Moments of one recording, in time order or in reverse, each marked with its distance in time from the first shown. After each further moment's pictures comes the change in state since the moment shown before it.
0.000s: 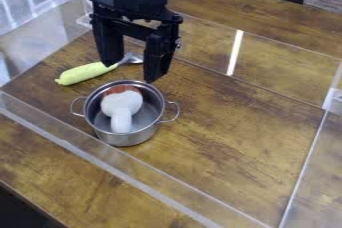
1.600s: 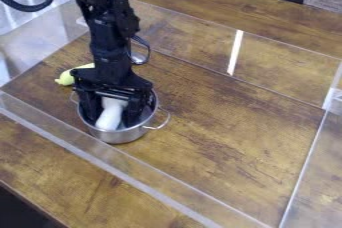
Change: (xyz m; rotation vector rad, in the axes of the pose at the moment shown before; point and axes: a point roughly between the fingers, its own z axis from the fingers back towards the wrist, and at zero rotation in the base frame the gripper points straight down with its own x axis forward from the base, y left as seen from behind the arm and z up) arm 0.028 0.067 -0.108 0.045 -0.124 0.353
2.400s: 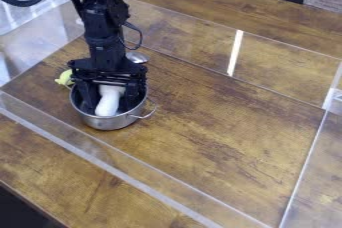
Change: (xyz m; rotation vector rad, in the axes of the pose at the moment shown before) arm 0.018 0.003 -0.001 -0.051 -0.016 0.022
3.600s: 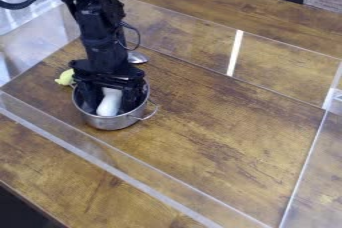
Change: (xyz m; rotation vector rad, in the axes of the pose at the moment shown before) arm -0.010 -0.005 0.004 -0.052 0.000 -0.169
